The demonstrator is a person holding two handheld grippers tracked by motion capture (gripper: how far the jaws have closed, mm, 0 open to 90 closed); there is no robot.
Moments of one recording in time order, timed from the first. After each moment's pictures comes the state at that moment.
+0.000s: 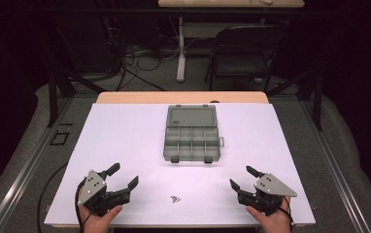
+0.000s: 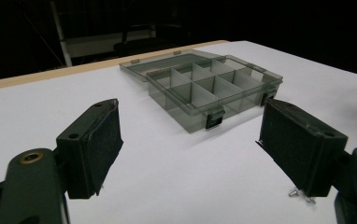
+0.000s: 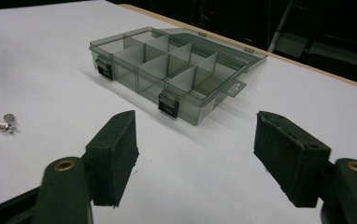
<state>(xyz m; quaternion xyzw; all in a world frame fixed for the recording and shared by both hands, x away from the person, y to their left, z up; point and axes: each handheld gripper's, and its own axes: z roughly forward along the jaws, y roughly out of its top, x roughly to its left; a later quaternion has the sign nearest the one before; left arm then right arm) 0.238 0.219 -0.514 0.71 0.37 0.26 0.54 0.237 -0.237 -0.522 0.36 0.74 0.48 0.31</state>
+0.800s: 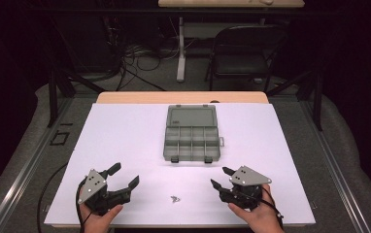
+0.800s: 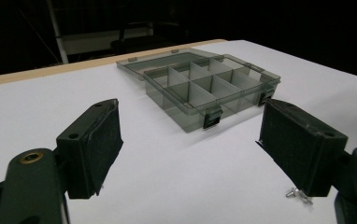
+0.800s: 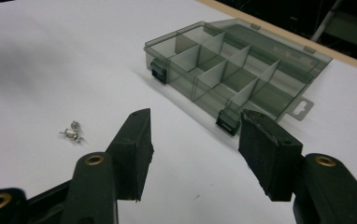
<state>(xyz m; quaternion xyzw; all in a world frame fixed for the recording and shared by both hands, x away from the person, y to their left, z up) 0.241 0.218 -0.514 0.71 0.37 0.25 0.55 0.244 -0.183 -0.492 0.33 0.80 0.45 0.24</state>
